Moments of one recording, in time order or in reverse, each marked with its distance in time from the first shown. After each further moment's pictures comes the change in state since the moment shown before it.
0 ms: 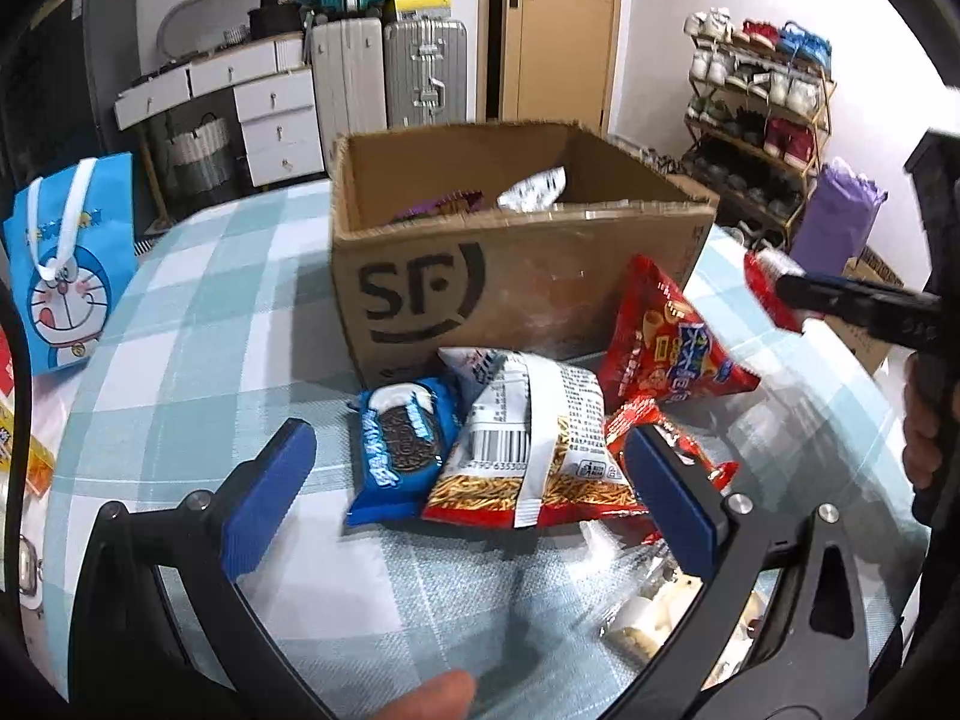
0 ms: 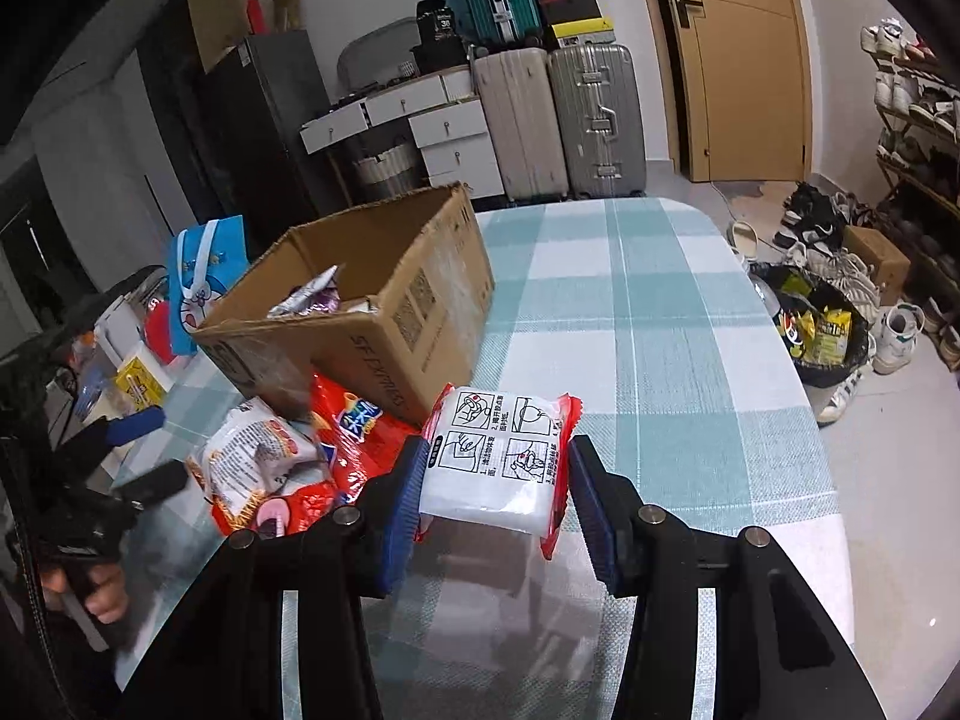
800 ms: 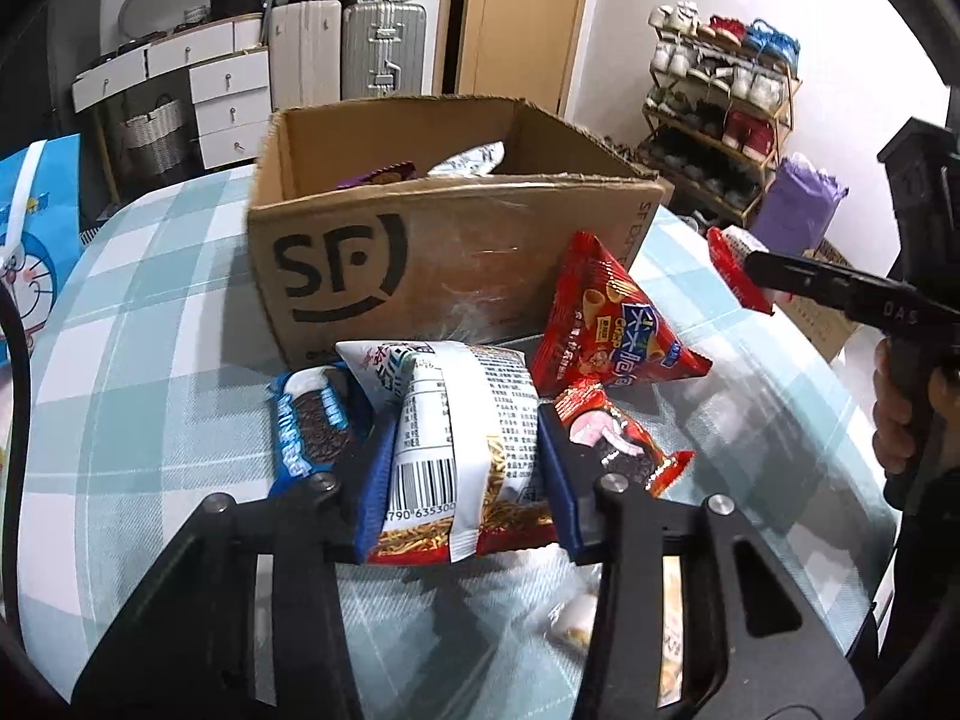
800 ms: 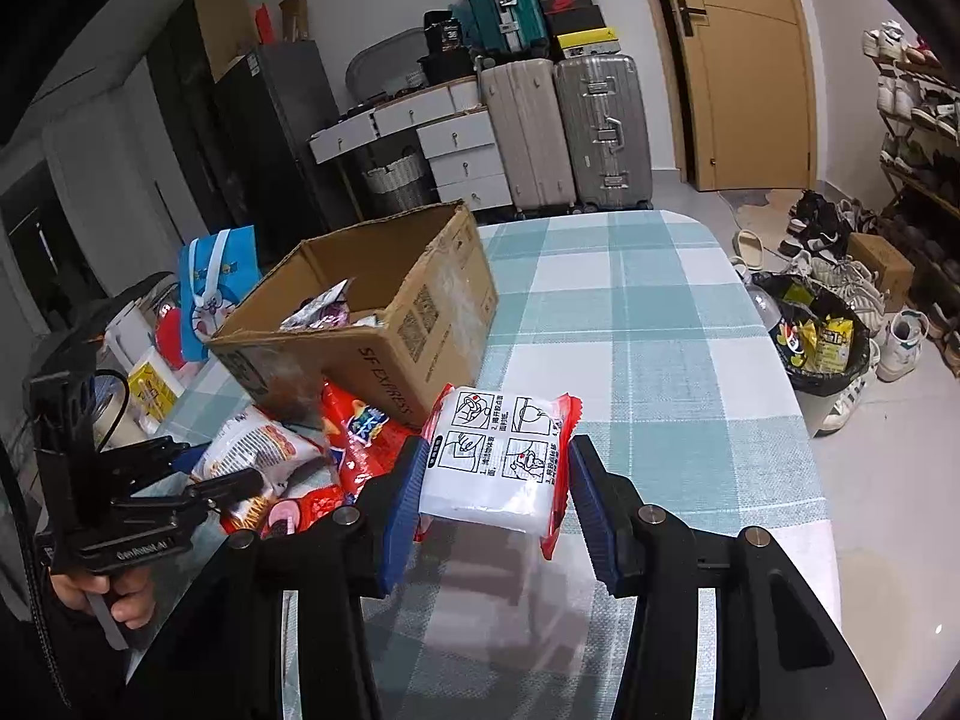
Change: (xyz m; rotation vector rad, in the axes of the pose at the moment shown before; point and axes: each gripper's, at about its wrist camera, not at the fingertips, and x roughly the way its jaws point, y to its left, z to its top) left arm 0.008 -0.008 -0.008 -0.001 0.017 -0.132; right arm -0.009 -0.004 0.000 -0.006 -0.015 0.020
